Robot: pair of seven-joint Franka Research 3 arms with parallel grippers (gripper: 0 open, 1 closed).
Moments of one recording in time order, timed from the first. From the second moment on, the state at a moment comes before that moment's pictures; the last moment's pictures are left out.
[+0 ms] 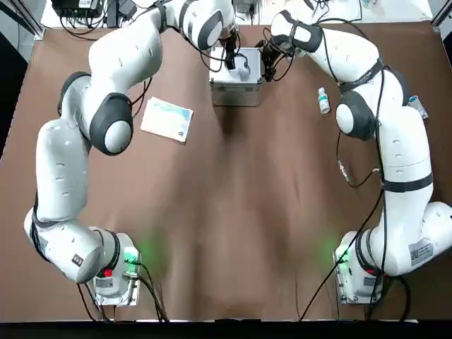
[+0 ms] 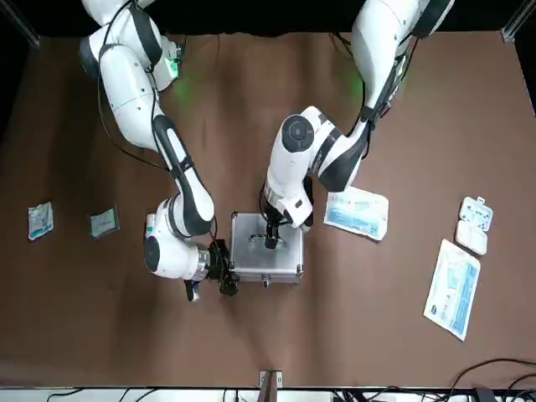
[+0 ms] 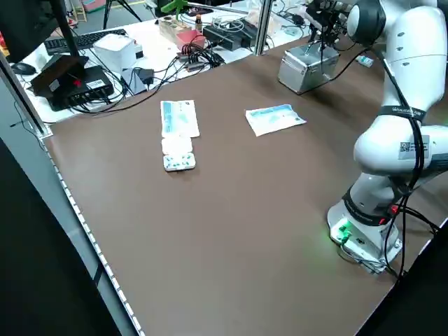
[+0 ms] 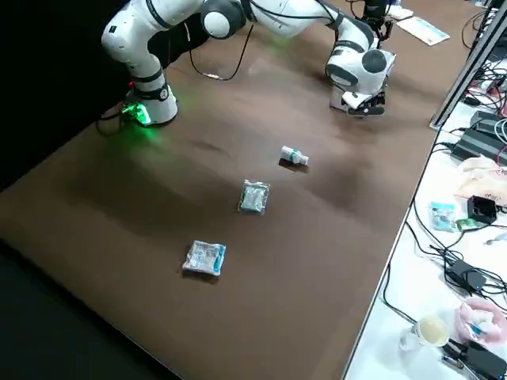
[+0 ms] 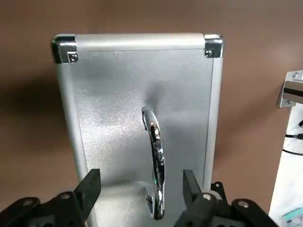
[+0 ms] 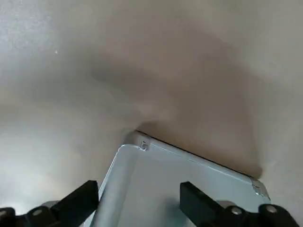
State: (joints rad) left arm -0.55 0.73 -0.22 -1.23 0.14 2.24 -2.25; right arm 0.36 1.00 0.04 -1.15 0.63 2.22 1.15
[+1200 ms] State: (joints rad) left arm -0.56 0.74 -0.22 -1.23 0.14 2.25 -2.25; right arm 0.36 1.01 0.04 -1.14 0.63 2.22 1.15
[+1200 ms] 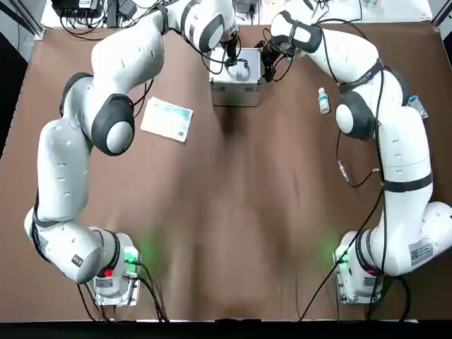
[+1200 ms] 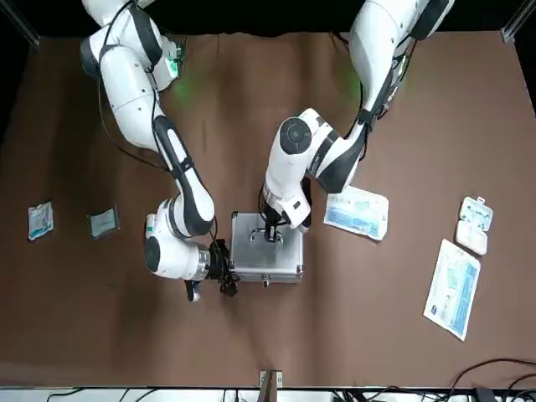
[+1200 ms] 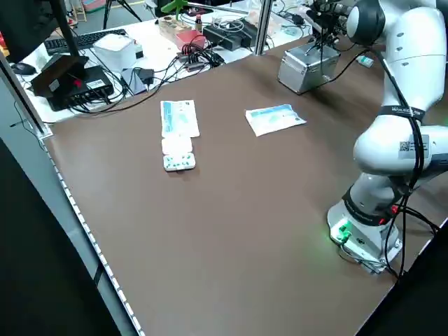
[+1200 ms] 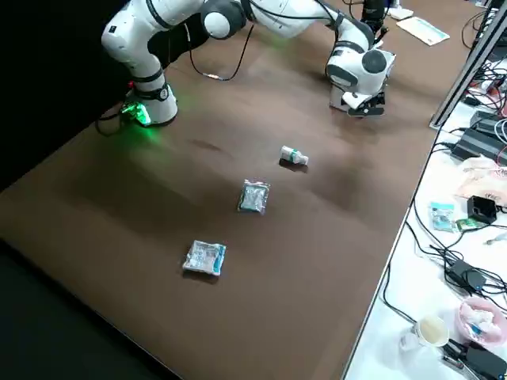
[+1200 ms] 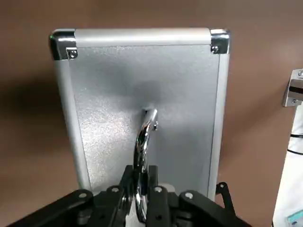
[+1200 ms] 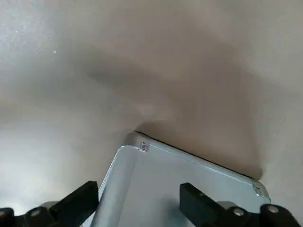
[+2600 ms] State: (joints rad) left arm -0.56 0.69 -0.24 -1.21 0.14 2.12 -2.24; right arm 0.37 1.02 0.05 -1.13 0.63 2.22 1.15
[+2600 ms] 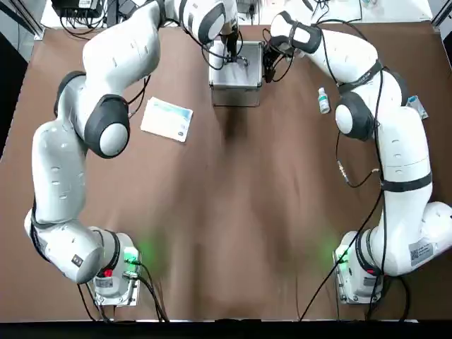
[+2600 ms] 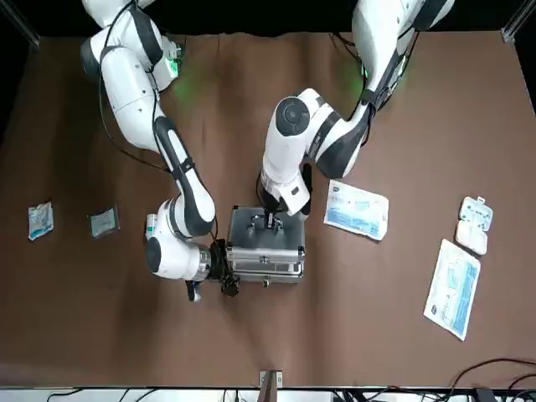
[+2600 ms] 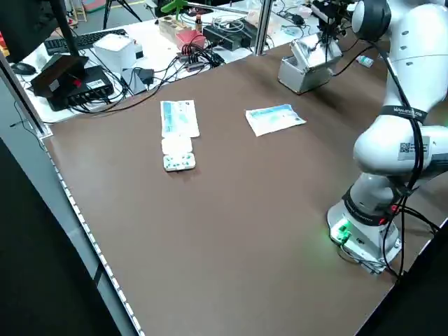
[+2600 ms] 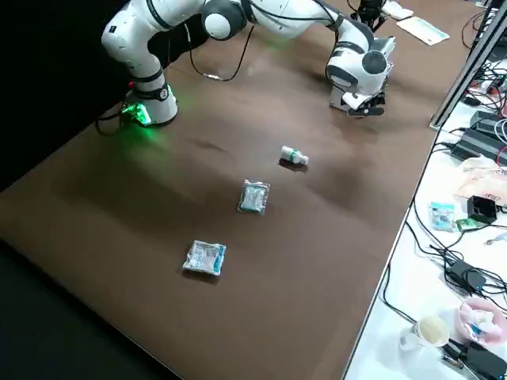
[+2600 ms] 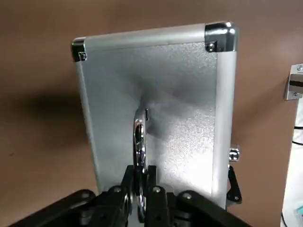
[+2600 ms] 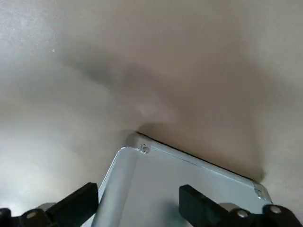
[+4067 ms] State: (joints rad) left arm -0.57 0.66 -0.29 -1.20 0.14 1.96 -2.24; right arm 0.37 1.03 0.05 -1.13 0.63 2.22 1.13
